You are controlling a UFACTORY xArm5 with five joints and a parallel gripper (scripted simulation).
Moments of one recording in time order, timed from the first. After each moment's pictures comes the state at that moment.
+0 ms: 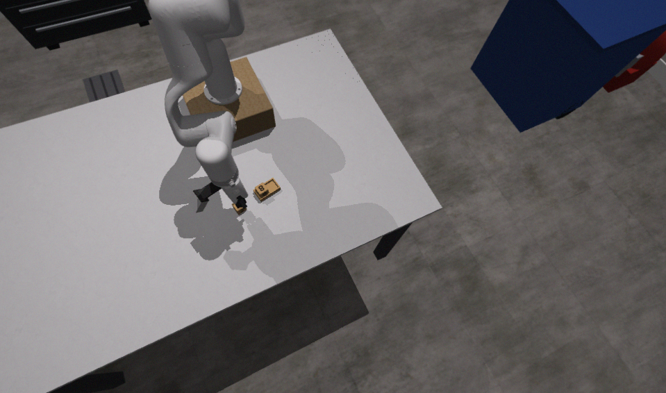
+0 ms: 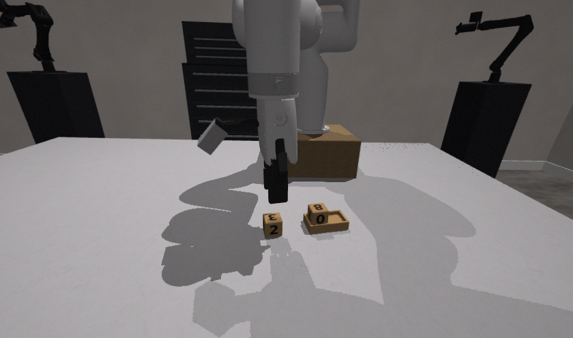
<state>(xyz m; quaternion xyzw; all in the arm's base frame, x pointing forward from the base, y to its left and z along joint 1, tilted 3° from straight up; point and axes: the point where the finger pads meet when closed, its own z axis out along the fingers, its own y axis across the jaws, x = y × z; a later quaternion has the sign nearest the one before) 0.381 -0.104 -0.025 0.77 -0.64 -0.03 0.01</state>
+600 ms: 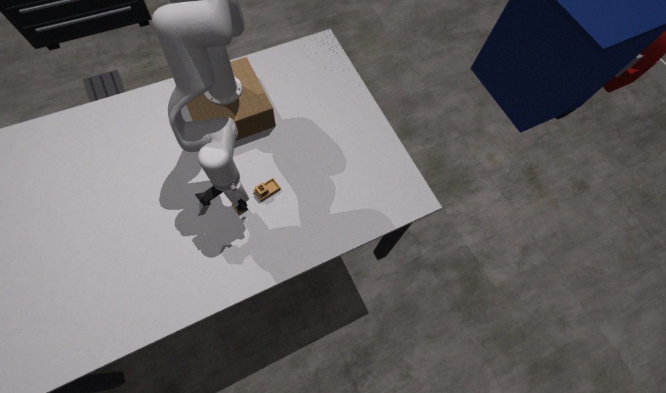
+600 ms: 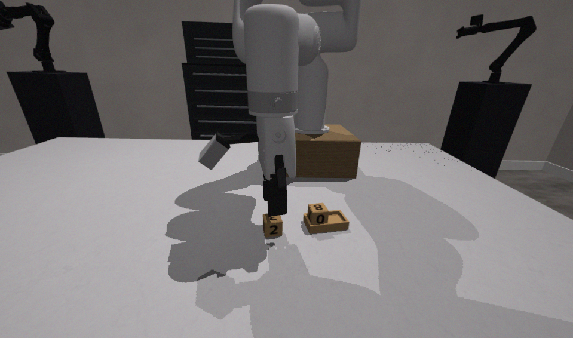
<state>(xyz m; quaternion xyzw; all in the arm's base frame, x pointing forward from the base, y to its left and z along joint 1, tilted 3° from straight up) 0.379 -0.105 -0.050 0.77 -0.64 -0.03 0.01</state>
